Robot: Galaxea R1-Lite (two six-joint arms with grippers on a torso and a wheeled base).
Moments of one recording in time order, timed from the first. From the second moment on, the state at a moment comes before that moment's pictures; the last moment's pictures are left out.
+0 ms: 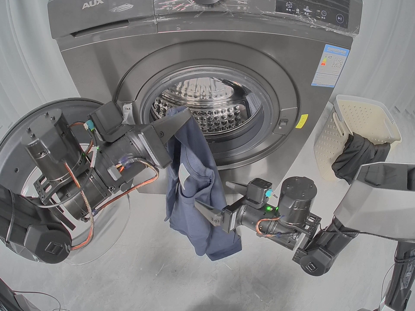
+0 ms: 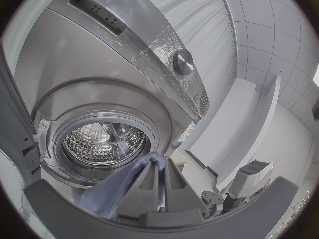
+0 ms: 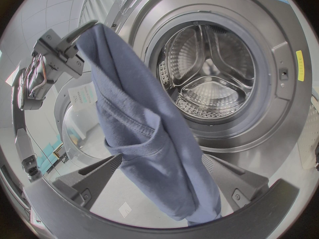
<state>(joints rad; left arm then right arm) -0.60 1.66 -0.68 -1.25 -0.18 -0.38 0.72 2.19 -0.74 -1.42 0.09 0.12</state>
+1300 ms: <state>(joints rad) -0.60 1.65 -0.69 -1.25 -0.17 -0.38 0.74 2.19 -0.71 -1.43 0.08 0.09</state>
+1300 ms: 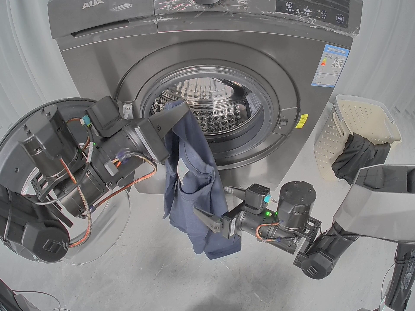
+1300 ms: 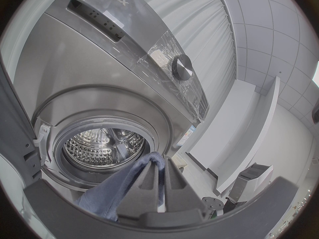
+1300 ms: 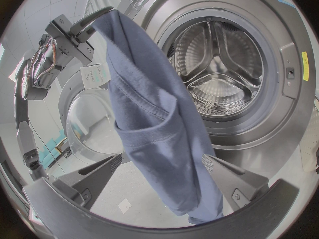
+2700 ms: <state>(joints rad) -0.59 1.64 -0.69 -1.25 -0.17 -0.39 0.84 2.16 -0.76 -1.40 0.03 0.09</state>
